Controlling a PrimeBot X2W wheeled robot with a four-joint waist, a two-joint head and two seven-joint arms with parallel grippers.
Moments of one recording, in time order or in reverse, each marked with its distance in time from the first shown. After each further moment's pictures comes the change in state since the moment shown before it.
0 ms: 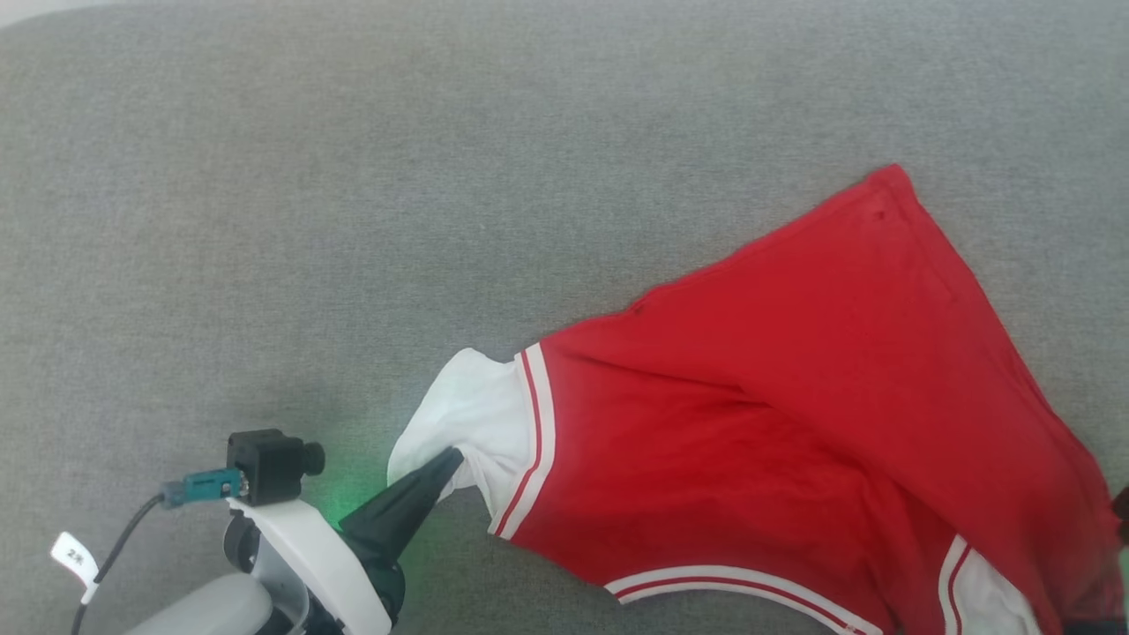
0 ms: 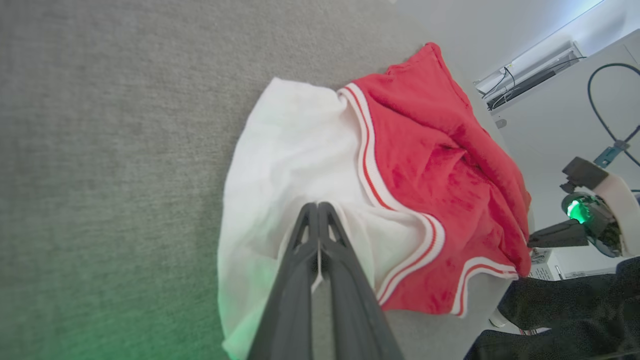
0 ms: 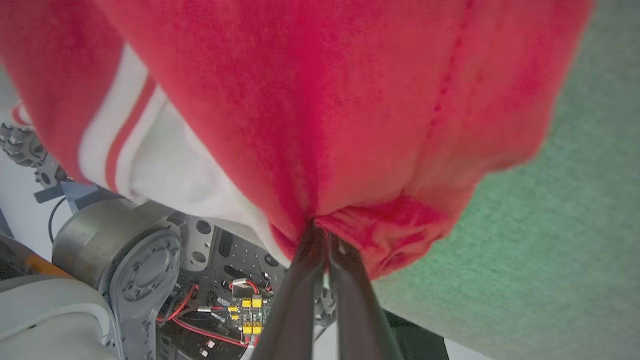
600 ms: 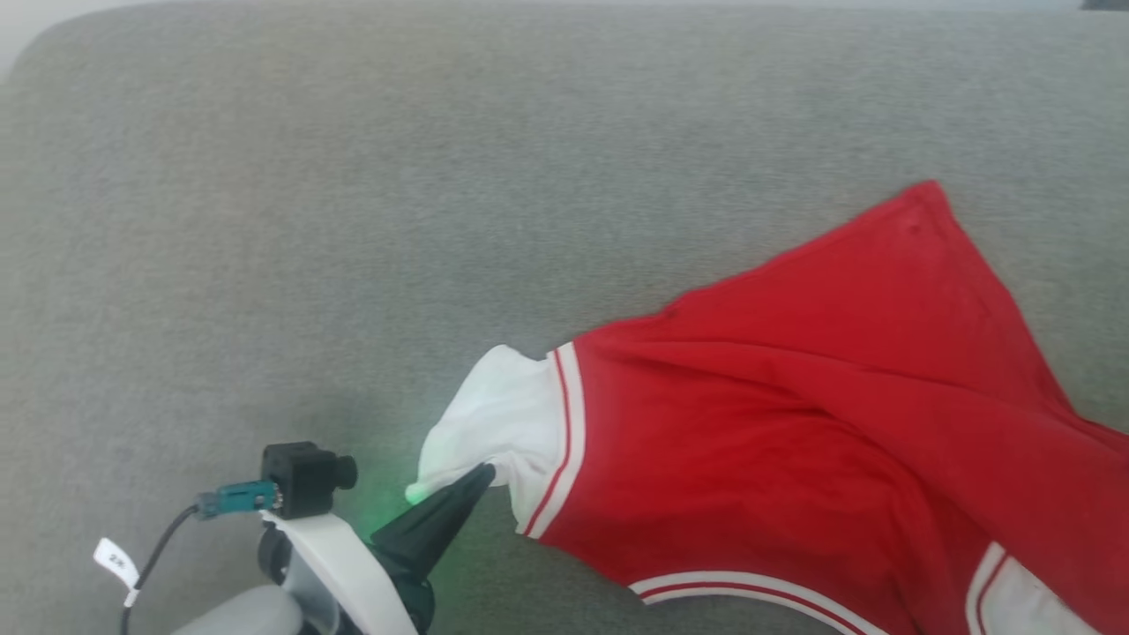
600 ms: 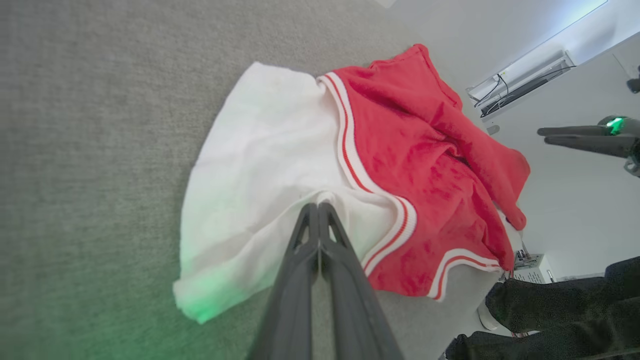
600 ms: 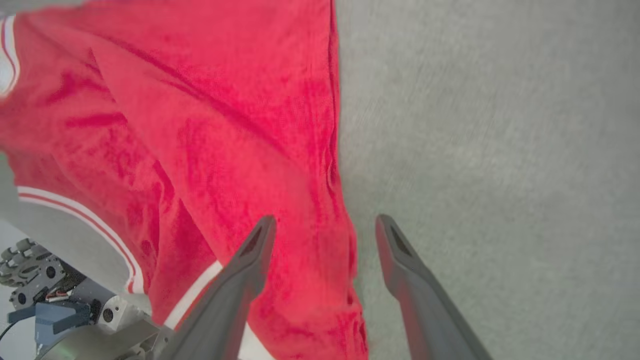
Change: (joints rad) left arm 0.008 -0.031 -0.022 -0.013 0.008 0.000 0.000; right arm 0.100 -0.009 -0.482 -0.166 0.000 0.000 -0.035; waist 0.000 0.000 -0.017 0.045
